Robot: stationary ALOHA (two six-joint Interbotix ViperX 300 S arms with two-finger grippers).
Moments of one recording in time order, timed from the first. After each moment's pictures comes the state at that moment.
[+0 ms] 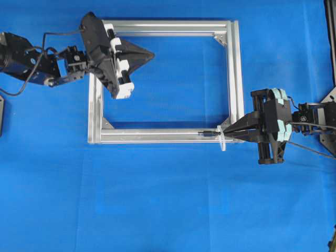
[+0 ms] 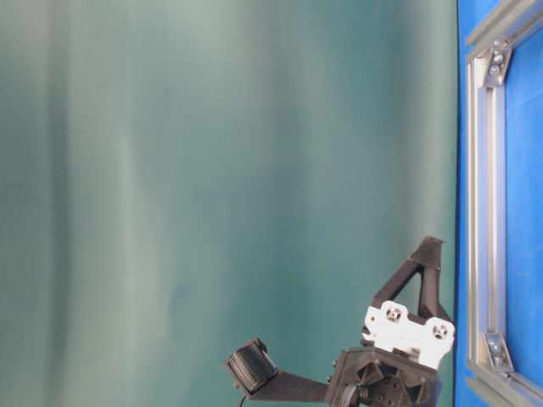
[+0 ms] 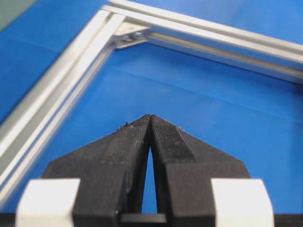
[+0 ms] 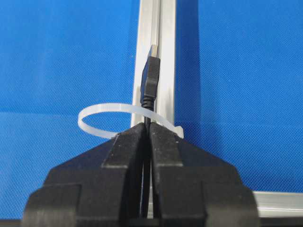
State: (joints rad) left arm 0.23 0.14 0.87 -0.09 -0.78 -0.02; right arm 0.13 -0.21 1.22 0.14 -0.50 0.08
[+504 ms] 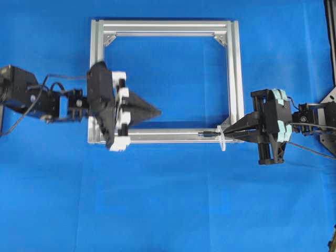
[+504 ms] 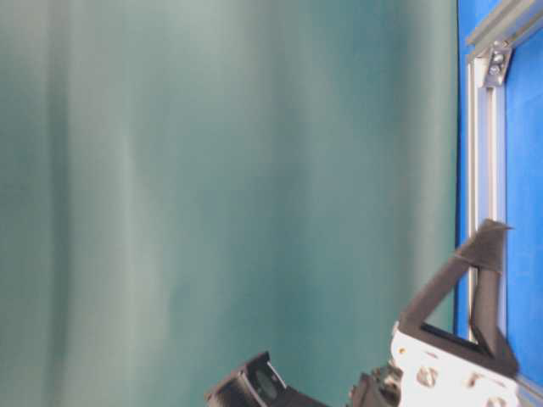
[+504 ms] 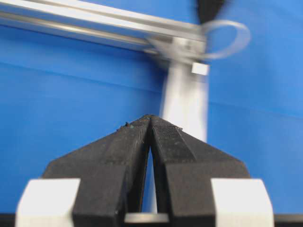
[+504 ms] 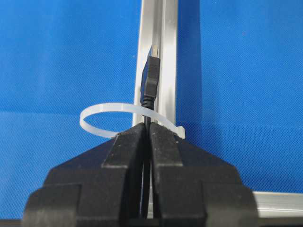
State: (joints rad) left arm -0.07 0.14 0.88 -0.09 -0.78 -0.14; right arm 0.14 -0.21 1.22 0.14 -0.50 0.08
